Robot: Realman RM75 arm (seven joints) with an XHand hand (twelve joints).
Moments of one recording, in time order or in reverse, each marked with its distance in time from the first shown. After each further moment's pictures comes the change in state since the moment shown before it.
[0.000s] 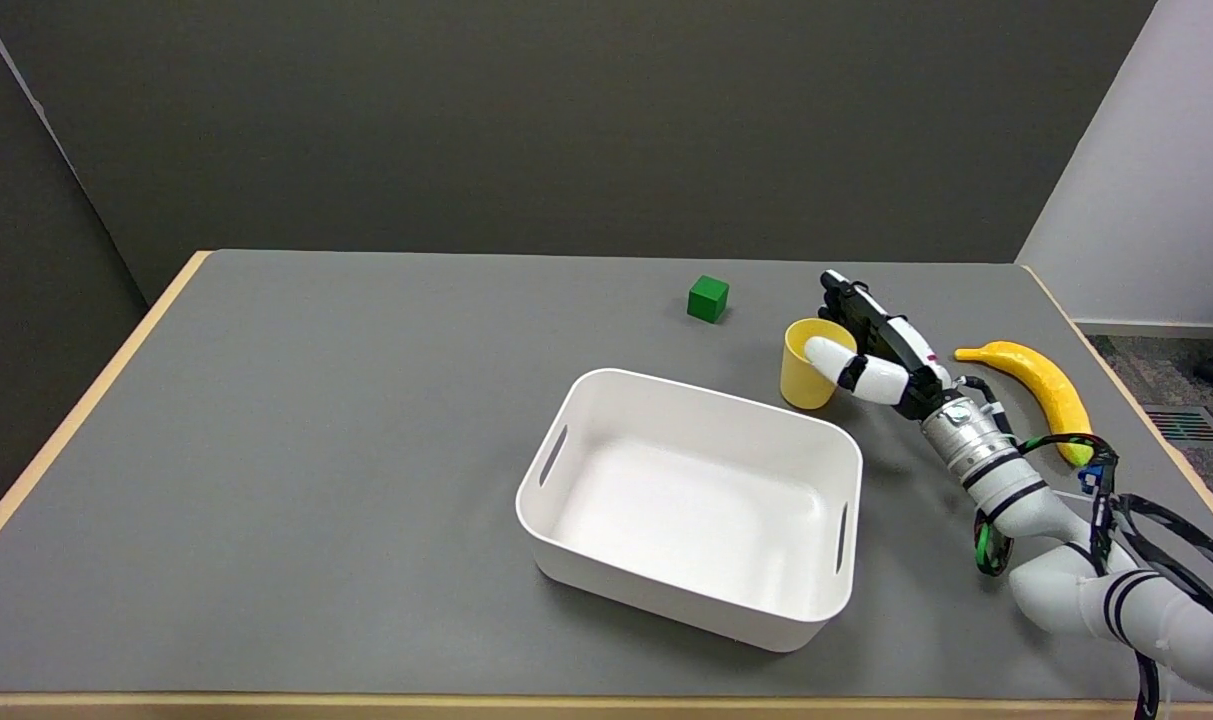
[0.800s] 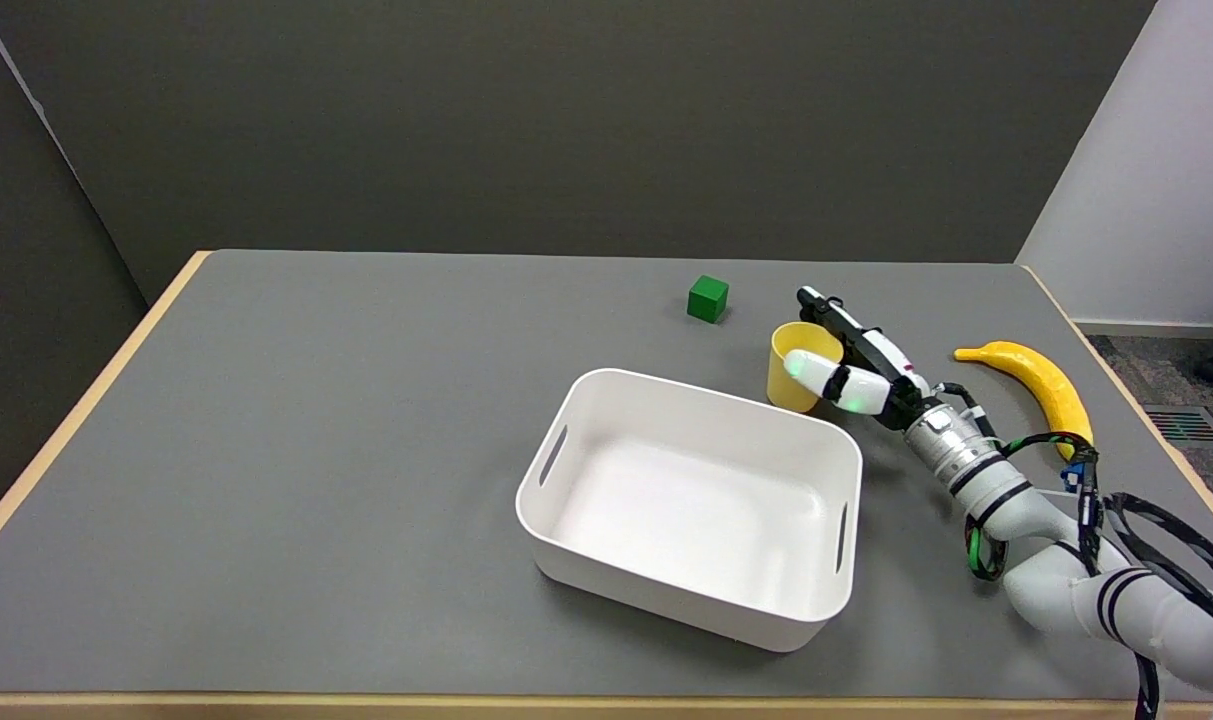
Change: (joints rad) arm 0.009 -0.006 -0.016 0.003 -0.081 -0.036 0.023
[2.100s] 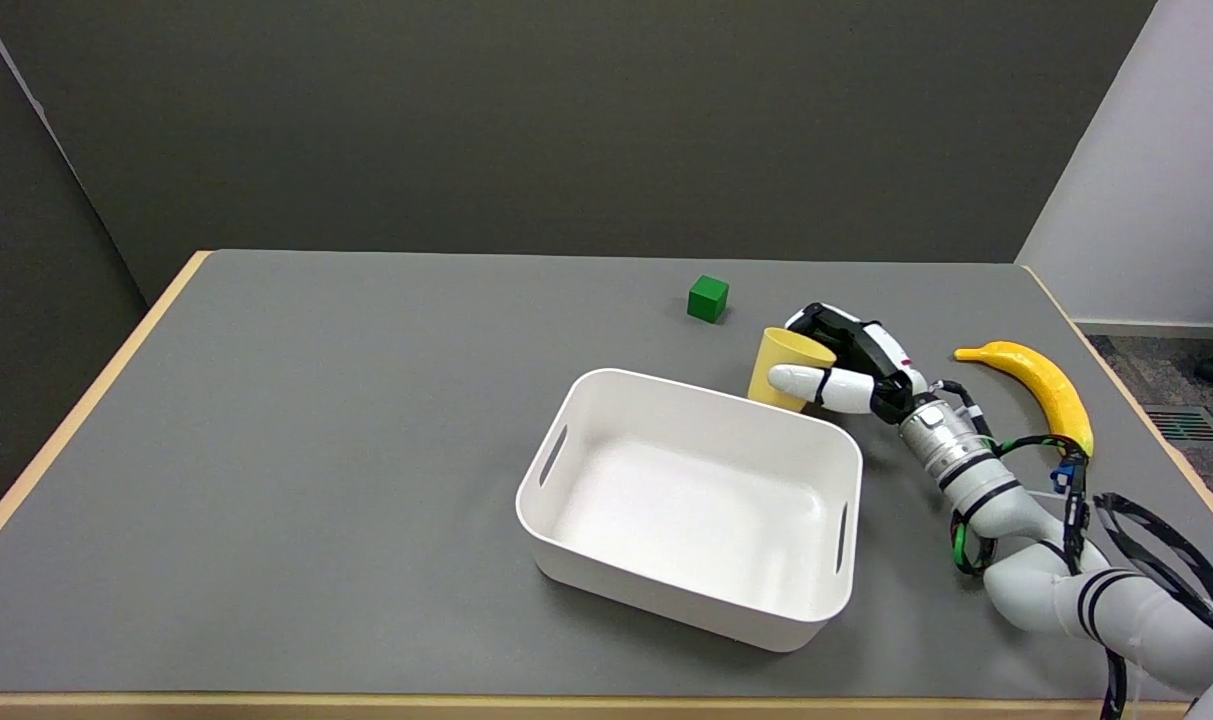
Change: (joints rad) arm 0.006 -0.040 0.053 0.006 0.032 -0.036 -0.086
